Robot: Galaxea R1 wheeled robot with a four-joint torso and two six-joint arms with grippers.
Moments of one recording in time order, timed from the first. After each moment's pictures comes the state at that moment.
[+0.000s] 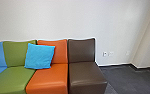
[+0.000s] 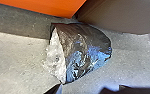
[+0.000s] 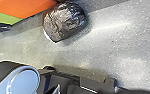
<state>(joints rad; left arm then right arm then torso) 0.82 2.73 -2.37 -0.25 0.40 -0.18 -0.89 2.01 -1.43 0.17 -0.48 0.09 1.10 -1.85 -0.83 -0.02</state>
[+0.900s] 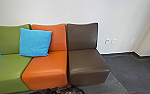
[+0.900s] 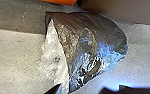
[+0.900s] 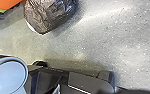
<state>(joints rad) 0.67 2.75 -2.37 -0.24 0.48 -0.18 -0.85 1.98 -1.41 0.17 -0.50 0.11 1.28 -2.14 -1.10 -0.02</state>
